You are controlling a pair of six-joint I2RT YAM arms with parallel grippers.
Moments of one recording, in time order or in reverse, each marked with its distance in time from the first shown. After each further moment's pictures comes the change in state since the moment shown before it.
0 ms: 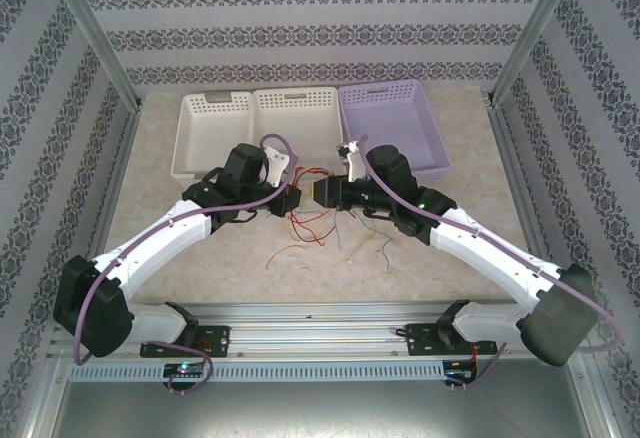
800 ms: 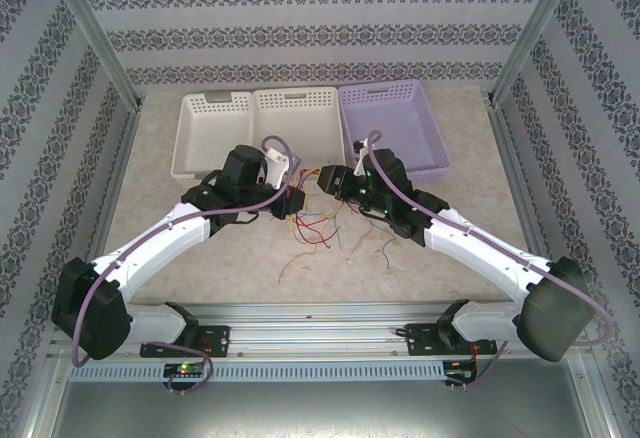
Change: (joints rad) left arm -0.001 -0.016 -0.032 0.066 0.105 0.000; right arm -0.009 0.023 -0.057 0.098 0.241 0.268
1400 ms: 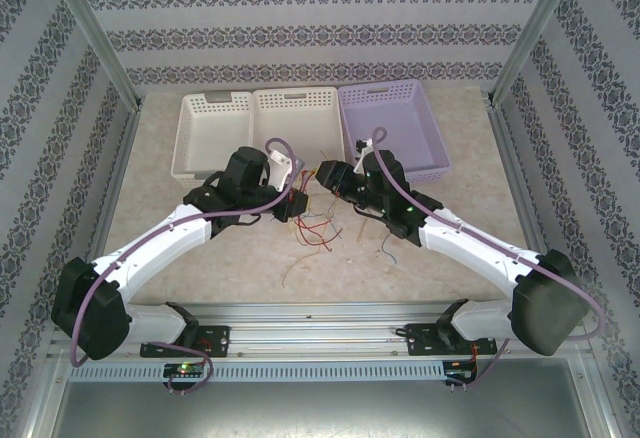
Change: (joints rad) left arm -0.026 -0.002 -0.002 0.005 0.008 0.009; right arm -0.013 0.040 -0.046 0.151 -0.032 0.174
